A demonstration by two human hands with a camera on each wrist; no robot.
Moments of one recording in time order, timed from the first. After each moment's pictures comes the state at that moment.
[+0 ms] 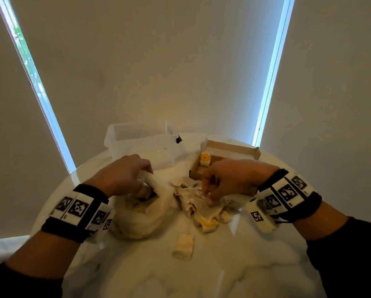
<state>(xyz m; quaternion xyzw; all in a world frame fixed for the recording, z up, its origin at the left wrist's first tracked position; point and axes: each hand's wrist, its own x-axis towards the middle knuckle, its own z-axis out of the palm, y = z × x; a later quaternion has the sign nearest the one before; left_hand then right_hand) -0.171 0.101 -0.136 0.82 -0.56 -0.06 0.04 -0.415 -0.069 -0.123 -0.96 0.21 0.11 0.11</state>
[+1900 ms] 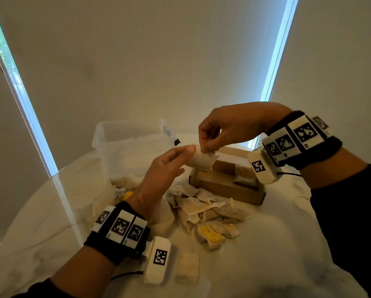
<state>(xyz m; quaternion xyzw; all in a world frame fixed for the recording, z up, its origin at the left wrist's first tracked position) -0.223 0.026 -0.180 0.53 -0.42 -0.33 0.66 -0.361 -0.106 -0.024 -0.98 0.16 0.08 0.08</state>
